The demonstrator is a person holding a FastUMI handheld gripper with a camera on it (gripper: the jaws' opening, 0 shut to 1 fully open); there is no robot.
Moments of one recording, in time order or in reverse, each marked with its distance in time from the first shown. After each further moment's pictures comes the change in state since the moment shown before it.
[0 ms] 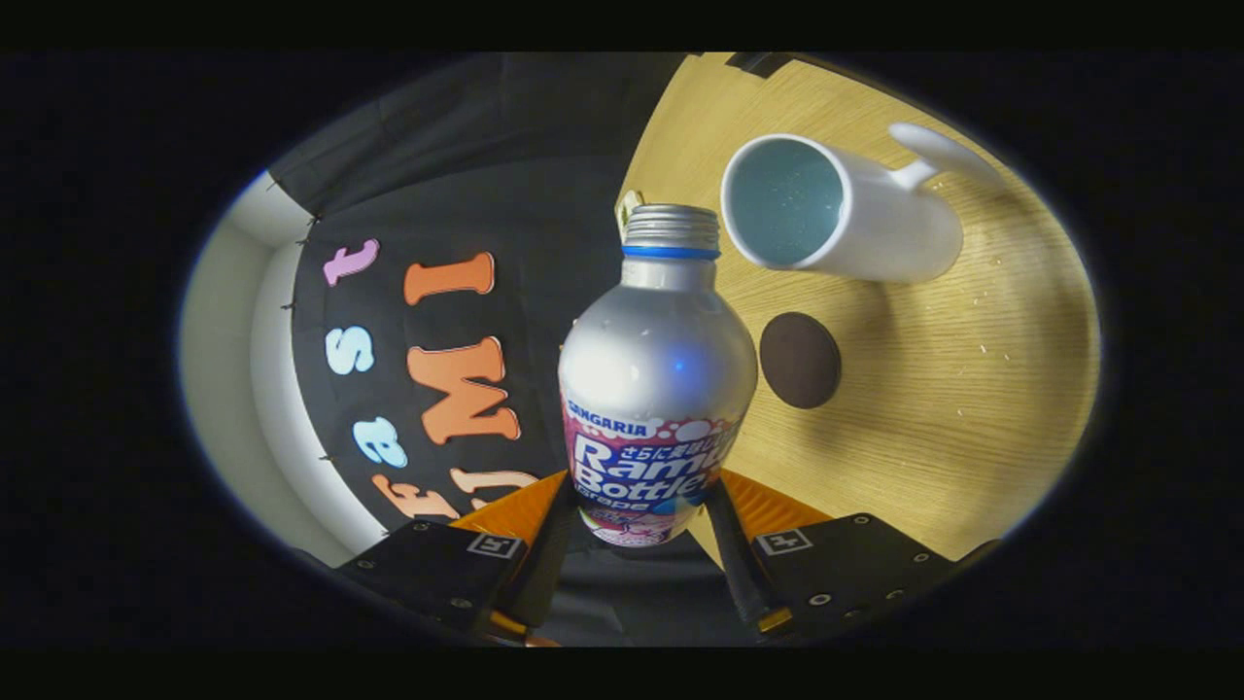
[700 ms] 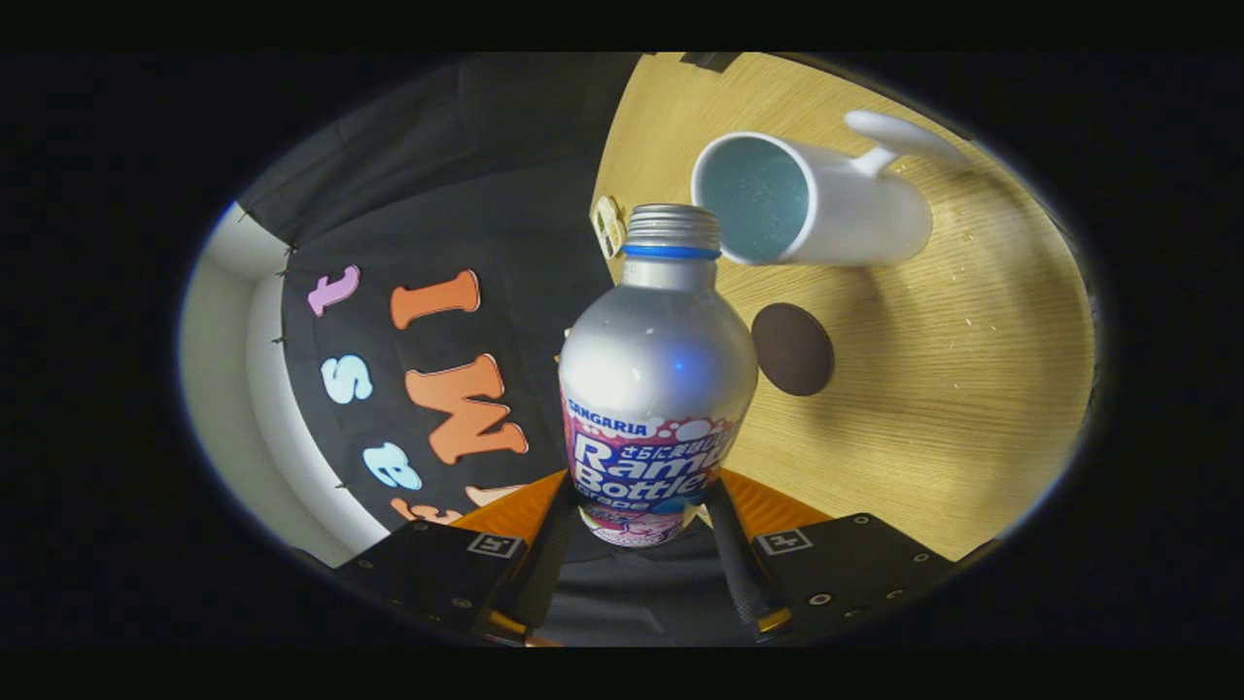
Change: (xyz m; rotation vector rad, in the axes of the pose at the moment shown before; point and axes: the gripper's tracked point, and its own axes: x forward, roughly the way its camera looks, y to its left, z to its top) arm -0.007 0.003 0.003 0.121 -0.008 -0.023
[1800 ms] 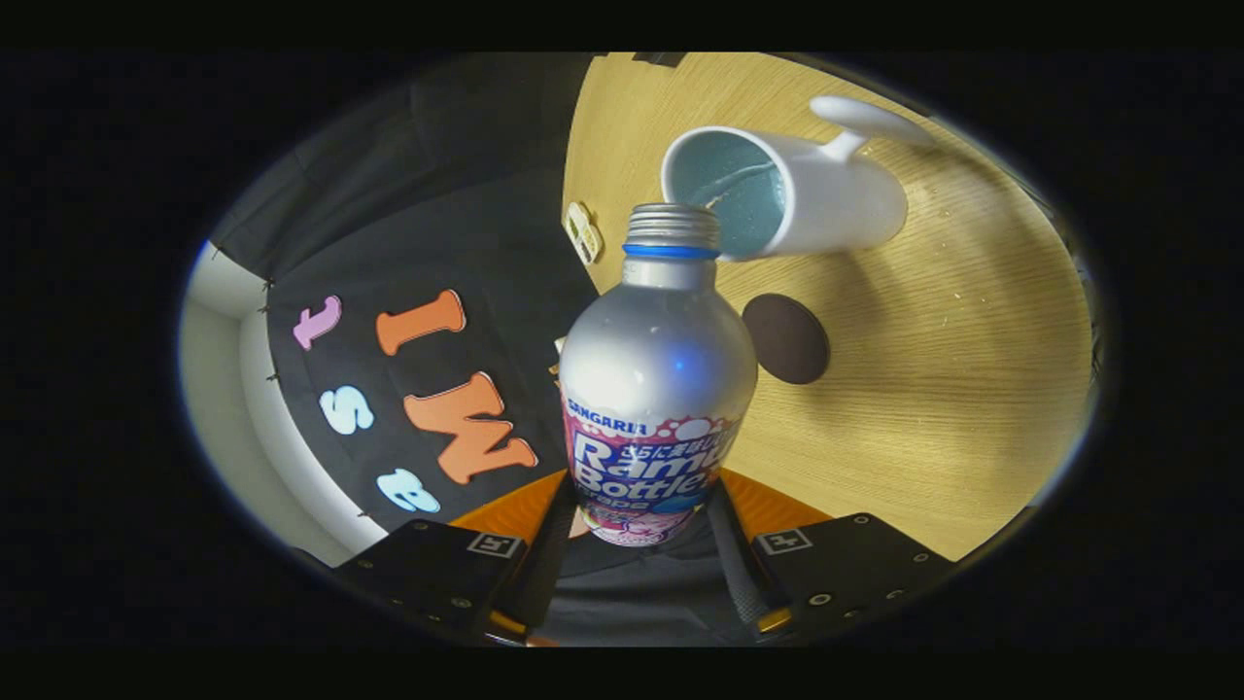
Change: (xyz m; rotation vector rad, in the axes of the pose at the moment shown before) arm 0.000 0.010 0.004 0.115 0.003 -0.031
